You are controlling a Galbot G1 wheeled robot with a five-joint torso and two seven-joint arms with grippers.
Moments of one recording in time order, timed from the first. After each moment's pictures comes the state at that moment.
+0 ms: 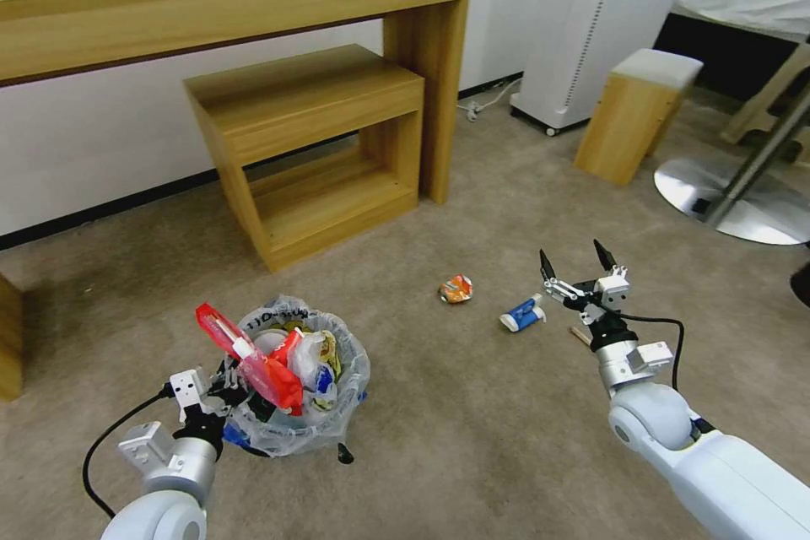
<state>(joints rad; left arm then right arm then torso) 1.63 -1.38 -0.69 -2.09 -0.56 0.22 -0.07 -1.07 0.75 0.07 1.67 0.55 0.52 0.29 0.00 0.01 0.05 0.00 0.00</state>
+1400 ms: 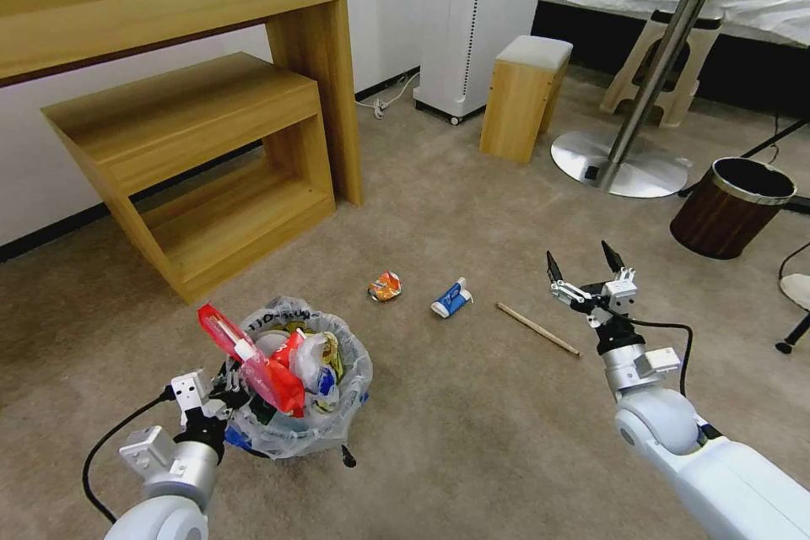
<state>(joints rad) 1.64 -1.39 -0.69 -2.11 -0.54 0.21 -0.06 -1.11 0.77 0.13 1.66 0.52 0.54 0.26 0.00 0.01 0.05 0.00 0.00</state>
